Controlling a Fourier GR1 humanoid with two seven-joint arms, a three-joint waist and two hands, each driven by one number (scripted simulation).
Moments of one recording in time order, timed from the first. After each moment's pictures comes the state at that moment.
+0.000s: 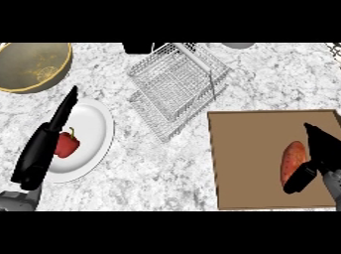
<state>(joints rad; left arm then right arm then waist) -0.09 0.42 -0.21 -1.66 -0.10 0.15 -0.04 -0.32 -0.85 0.64 -1.64 0.18 -0.02 1.24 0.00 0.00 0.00</state>
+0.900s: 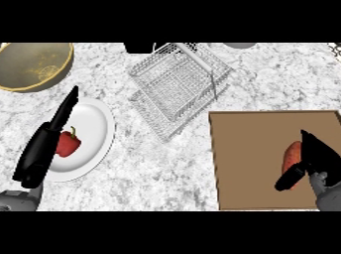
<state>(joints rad) -0.09 0.38 -0.17 -1.63 -0.12 0.11 -0.07 -0.24 -0.69 0.55 -1.47 0.34 -0.05 1.16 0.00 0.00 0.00</state>
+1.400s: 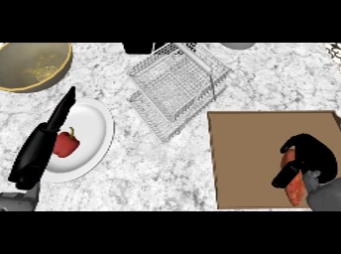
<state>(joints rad) -0.07 0.36 -0.13 -1.65 -0.14 0.06 -0.07 -0.22 -0.59 0.47 -1.42 0.48 -0.06 1.06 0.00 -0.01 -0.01</state>
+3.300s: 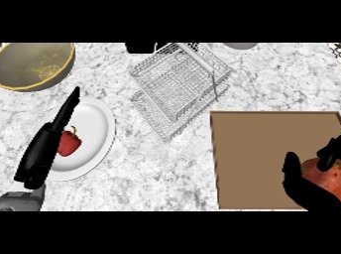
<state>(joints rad) -0.08 0.31 -0.11 -1.65 -0.20 0.03 -0.06 -0.18 -0.44 0.36 -2.35 1.05 0.12 1.17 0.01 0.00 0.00</state>
